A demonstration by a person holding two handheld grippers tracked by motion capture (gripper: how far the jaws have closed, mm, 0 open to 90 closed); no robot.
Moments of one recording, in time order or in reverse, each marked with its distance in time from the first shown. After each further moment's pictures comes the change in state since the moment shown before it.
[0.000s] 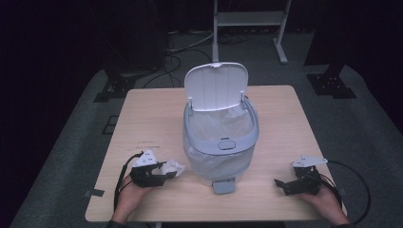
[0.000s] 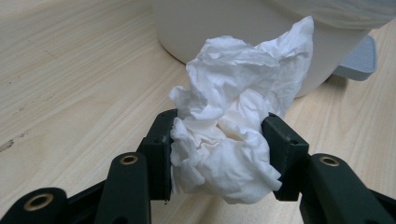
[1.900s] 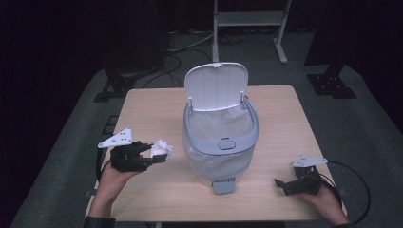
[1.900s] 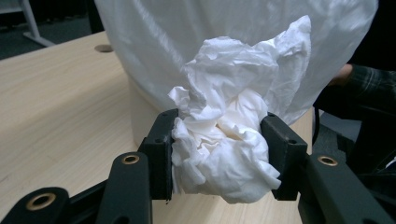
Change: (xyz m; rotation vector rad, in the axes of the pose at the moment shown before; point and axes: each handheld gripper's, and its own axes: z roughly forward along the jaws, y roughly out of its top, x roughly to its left) left arm 0.008 0.068 -0.073 -0.236 -0.185 -0.002; right arm 0.000 0.000 0.000 0.000 0.000 0.001
